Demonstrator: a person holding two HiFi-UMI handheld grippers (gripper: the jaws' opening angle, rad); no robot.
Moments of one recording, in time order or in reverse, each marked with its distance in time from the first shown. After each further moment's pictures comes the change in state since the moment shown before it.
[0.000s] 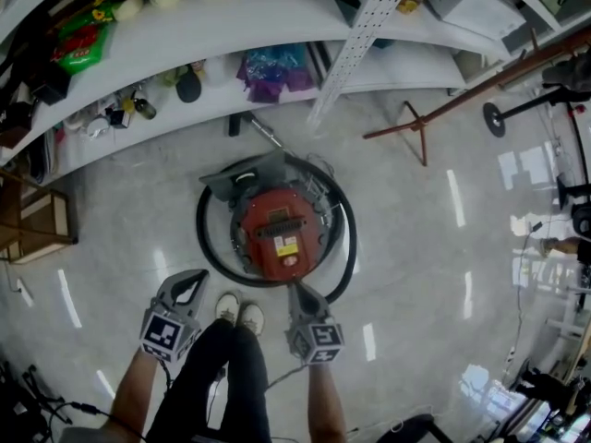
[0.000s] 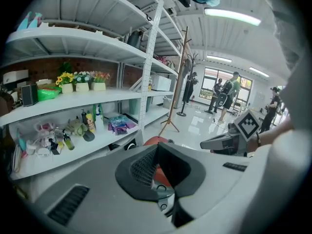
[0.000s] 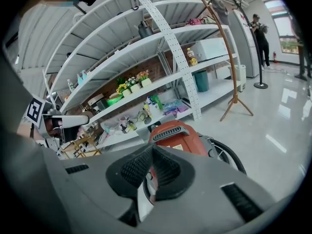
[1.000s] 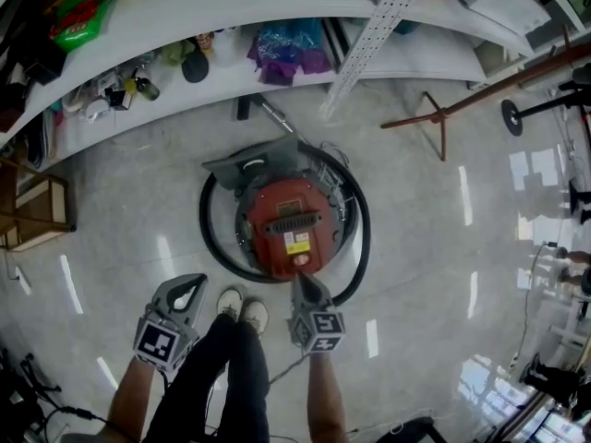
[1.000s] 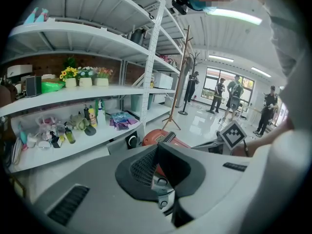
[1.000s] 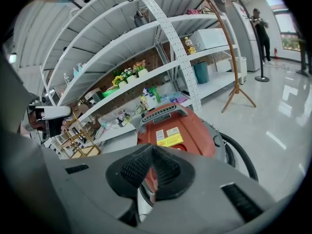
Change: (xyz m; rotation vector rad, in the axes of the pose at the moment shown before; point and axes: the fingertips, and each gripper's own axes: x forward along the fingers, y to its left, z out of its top) left arm 0.007 0.002 -0.042 -0.016 -0.002 0.013; right arm 0.060 -0.031 -0.053 0.005 0.043 -0.009
